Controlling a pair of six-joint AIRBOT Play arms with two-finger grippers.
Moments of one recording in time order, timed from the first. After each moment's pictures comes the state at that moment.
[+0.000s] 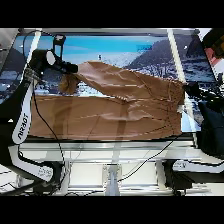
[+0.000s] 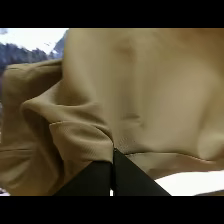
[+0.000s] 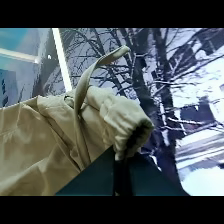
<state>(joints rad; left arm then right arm) -0.16 -1.69 1.64 1.51 -0.97 -1.45 -0.61 -1.46 0.96 -0.39 0.82 0.83</state>
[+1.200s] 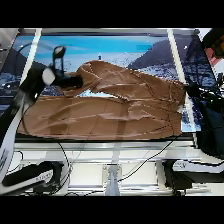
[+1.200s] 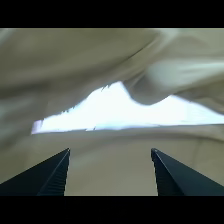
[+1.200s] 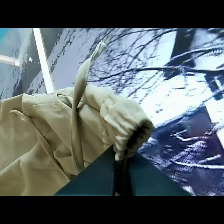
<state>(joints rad) -0.22 -1.23 1.06 1.43 -0.79 -1.76 -0.60 -1.46 0.96 -0.45 0.77 0.84</state>
